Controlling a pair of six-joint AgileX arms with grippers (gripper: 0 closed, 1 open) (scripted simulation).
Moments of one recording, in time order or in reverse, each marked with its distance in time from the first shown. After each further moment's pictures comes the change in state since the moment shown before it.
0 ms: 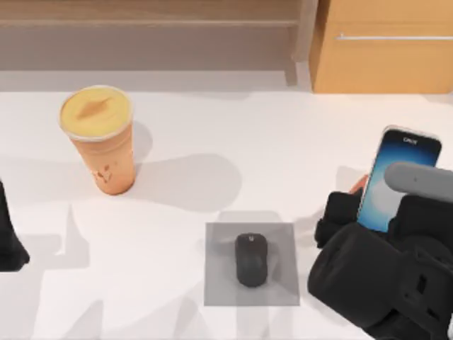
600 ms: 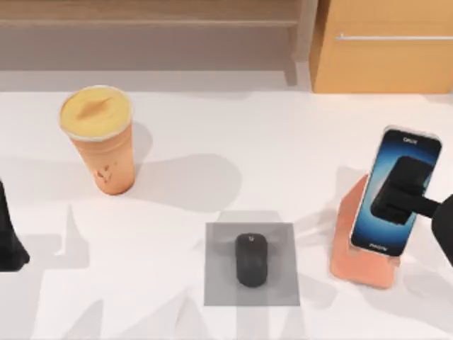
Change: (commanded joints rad) left arm 0.000 0.000 0.000 0.000 0.000 0.000; right arm -0.167 -0.346 -0.107 0.142 -0.189 -0.169
